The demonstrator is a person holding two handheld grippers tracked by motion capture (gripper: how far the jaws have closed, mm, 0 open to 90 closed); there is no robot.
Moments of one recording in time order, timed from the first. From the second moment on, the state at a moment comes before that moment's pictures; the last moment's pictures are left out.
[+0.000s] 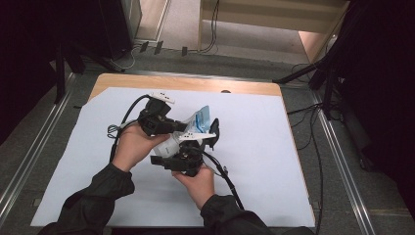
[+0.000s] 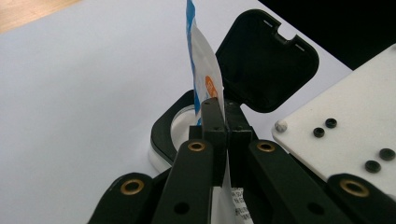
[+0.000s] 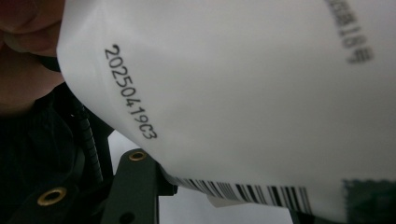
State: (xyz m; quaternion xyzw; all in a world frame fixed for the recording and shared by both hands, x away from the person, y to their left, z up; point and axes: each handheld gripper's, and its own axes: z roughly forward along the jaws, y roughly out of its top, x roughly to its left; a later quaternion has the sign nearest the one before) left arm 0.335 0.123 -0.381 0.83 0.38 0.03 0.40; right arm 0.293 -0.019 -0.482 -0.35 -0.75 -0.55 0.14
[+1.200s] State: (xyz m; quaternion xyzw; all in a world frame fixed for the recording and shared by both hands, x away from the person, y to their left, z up) left arm 0.336 0.125 -0.376 0.83 0.37 0.03 0.41; right arm 0.294 -0.015 -0.473 -0.34 -0.75 -0.55 0.14
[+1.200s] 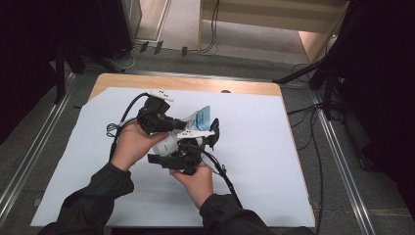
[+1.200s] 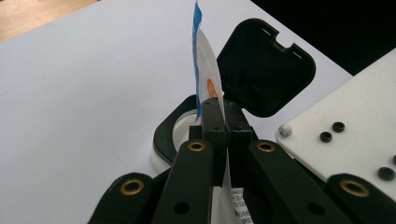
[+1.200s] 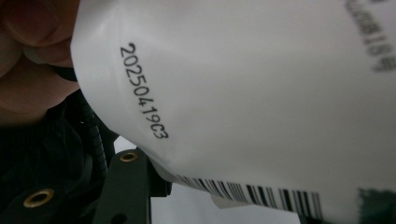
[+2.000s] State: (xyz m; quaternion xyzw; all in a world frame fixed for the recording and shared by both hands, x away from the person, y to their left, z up) left arm 0.336 0.123 -0.377 0.83 0.37 0.03 0.41; right arm 0.295 -0.015 -0.468 -0.34 -0.75 -0.55 0.13
